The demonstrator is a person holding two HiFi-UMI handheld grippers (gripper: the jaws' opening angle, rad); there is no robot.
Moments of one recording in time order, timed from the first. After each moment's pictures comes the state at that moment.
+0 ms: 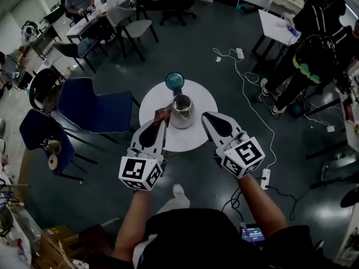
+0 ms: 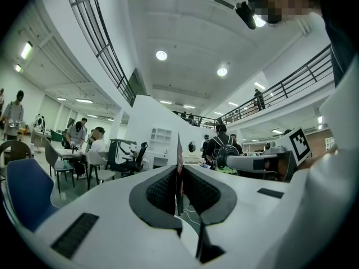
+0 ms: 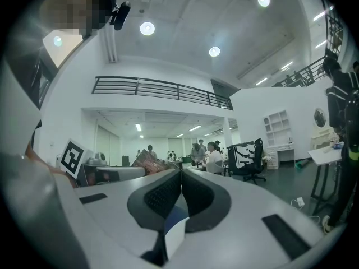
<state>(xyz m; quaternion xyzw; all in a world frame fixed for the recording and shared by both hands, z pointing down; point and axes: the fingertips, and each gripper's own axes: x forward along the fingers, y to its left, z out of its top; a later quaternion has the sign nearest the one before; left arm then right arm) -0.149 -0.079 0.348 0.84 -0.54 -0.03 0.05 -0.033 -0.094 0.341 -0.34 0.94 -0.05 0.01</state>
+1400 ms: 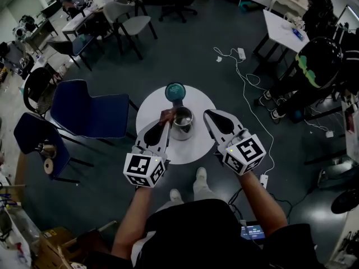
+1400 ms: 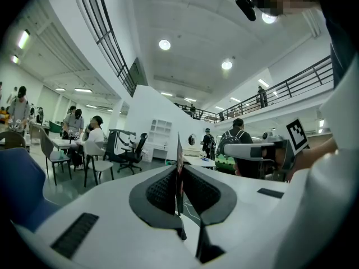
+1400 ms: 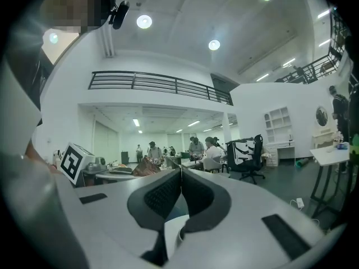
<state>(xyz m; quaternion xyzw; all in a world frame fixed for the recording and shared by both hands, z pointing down) -0.156 -0.199 0.393 0.84 -0.53 -0.01 0.09 -0.046 -0.218 0.362 -0.34 0.94 -0.06 -0.01</state>
